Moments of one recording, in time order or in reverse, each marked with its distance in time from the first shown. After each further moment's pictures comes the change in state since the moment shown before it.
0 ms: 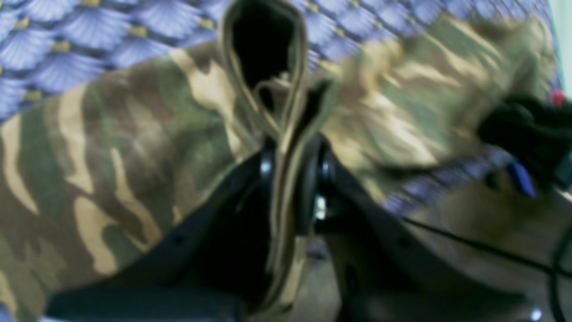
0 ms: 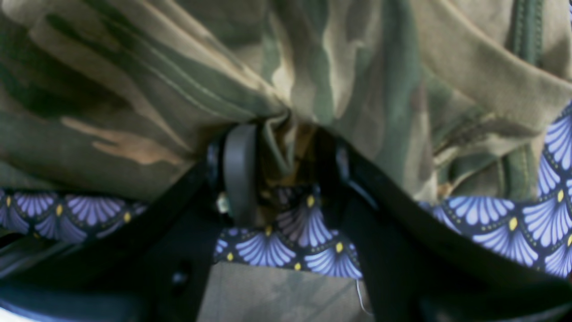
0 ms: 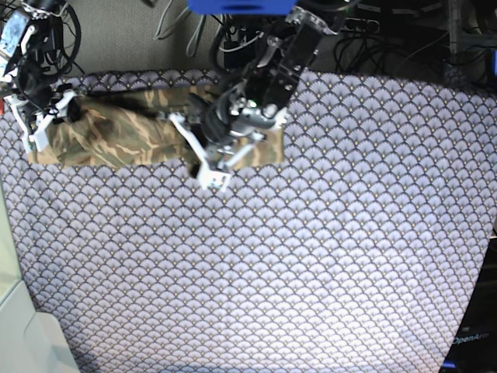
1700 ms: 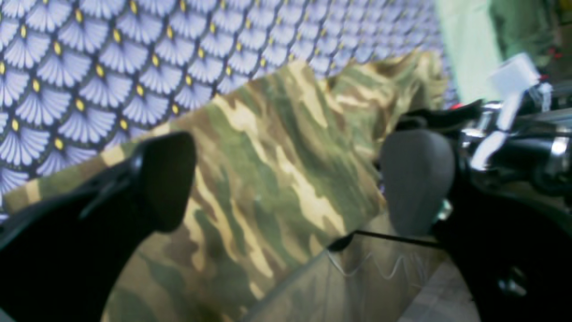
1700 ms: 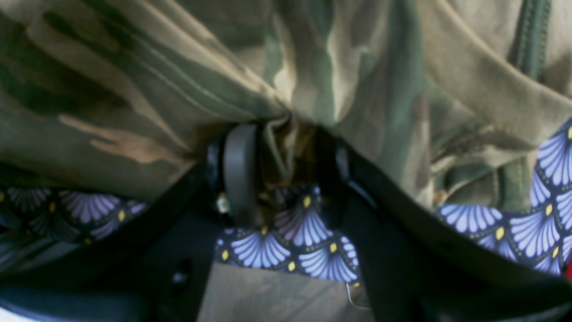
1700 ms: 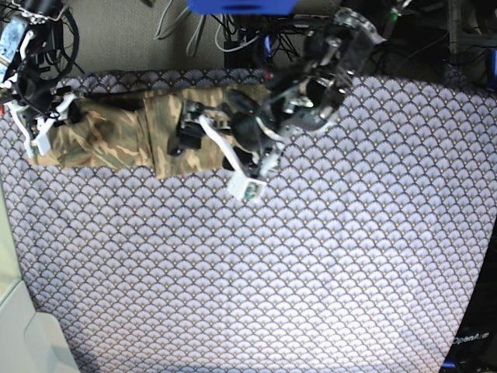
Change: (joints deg) left arm -1.4 -14.5 0.7 10.8 -20.0 -0.4 -9.0; right arm 1.1 1.3 -1.7 0.0 -0.5 0.0 -1.4
